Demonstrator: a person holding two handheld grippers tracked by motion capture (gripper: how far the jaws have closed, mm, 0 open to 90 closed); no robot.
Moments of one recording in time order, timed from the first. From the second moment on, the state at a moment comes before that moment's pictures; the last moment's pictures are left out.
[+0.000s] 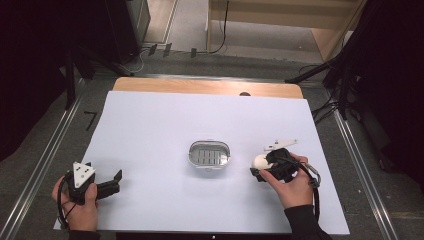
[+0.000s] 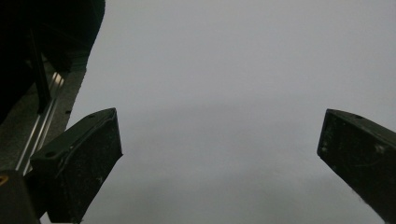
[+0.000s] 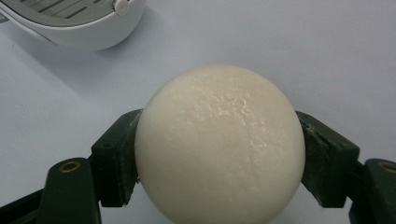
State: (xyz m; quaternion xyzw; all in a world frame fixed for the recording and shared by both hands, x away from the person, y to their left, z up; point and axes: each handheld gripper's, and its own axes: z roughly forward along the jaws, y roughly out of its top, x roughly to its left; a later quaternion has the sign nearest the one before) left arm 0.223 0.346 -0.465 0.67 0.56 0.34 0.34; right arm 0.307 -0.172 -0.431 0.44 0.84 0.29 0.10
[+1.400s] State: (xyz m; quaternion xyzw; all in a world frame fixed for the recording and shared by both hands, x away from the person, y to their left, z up) left arm 0.223 0.347 -0.465 0.67 0.56 0.34 0.34; right arm 0.309 -0.132 -0.415 0.41 0.86 0.30 0.09
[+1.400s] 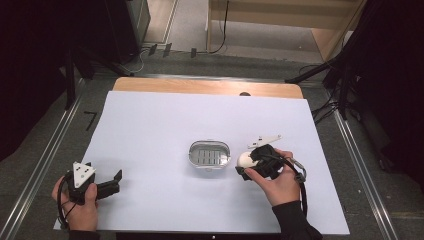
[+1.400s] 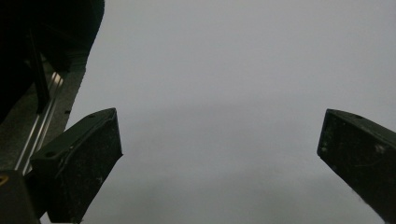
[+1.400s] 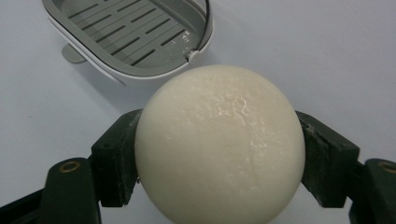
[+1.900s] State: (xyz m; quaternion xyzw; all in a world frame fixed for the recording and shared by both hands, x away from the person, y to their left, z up) left arm 0.223 0.347 -0.465 0.67 0.56 0.34 0.34; right arm 0.311 -0.119 -0.410 0.40 0.86 0.30 0.09
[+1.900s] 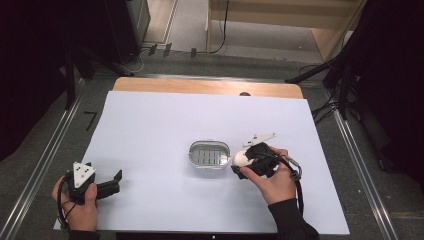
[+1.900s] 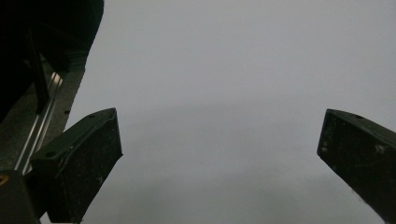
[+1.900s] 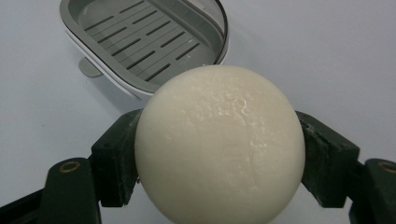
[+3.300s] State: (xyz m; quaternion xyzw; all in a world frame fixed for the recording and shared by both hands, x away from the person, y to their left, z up) left arm 0.223 0.347 -0.465 0.68 0.56 0.34 0.34; right arm 0.329 -0.073 -0.403 0.37 0.87 0.31 0.07
